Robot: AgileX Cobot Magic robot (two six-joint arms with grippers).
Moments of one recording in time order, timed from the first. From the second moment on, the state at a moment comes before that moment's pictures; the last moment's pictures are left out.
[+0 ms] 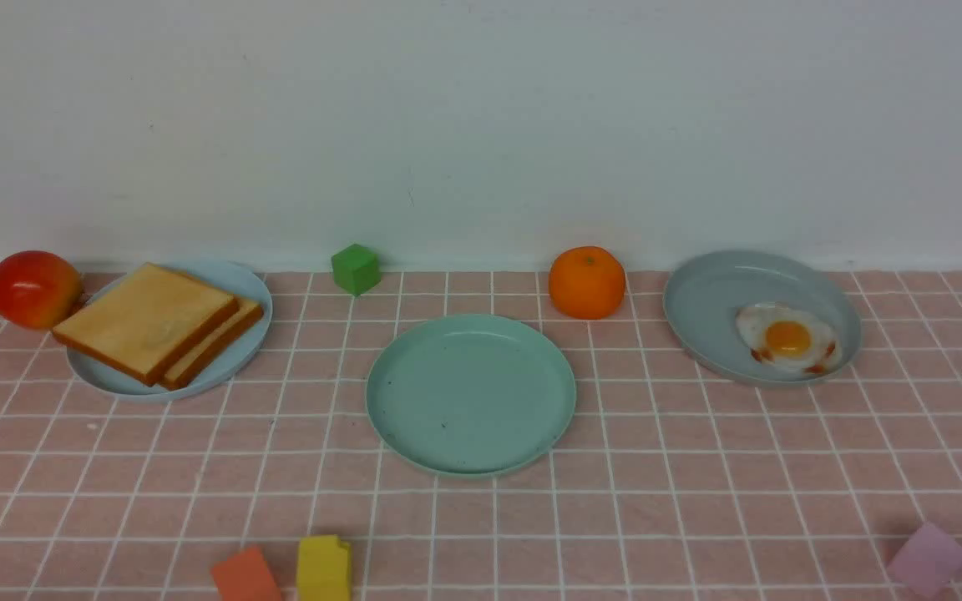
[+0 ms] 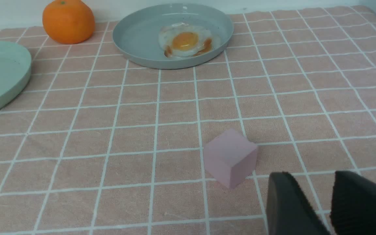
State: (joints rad) right arm -0.06 -0.01 0.02 0.06 0.39 -0.03; left arm -0.03 -0.01 0.03 -0.03 0.39 -0.30
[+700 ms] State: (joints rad) right arm -0.06 -0.01 0.02 0.06 0.39 -0.03; left arm -0.03 -0.01 0.03 -0.12 0.30 -0.36
